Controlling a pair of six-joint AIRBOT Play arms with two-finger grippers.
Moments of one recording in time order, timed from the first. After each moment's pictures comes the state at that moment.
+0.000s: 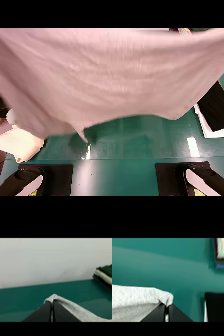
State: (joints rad) left arm -0.20 -0.90 1.94 1.48 -1.12 -1.60; right arm -0.10 -0.97 1.94 -1.34 1.60 1.47
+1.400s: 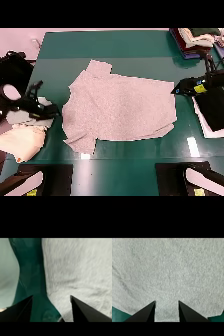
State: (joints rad) left arm 0.09 -1.08 0.83 1.25 -1.19 -1.52; right arm -0.19 -1.16 1.20 -1.07 1.41 1.38
